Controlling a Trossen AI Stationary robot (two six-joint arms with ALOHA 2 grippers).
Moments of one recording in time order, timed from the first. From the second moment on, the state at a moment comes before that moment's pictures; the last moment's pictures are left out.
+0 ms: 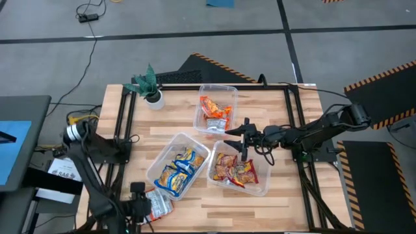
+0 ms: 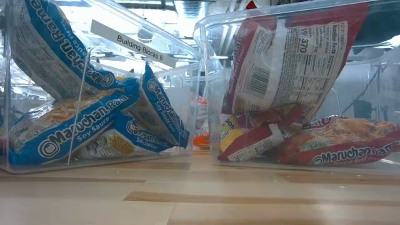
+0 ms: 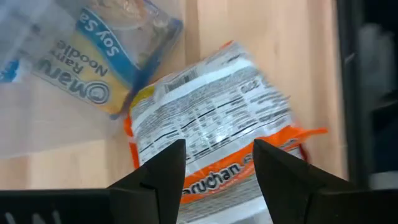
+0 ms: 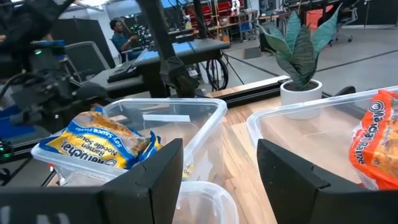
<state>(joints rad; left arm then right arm) -1.13 1.67 1.19 -0.88 -0.50 -1.06 0.11 1.31 0.44 0.86 0.26 0.21</state>
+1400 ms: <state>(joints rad) -1.12 2.00 1.46 -1.06 -0.43 -0.65 0.07 1.31 0.44 0.84 0.26 0.18</state>
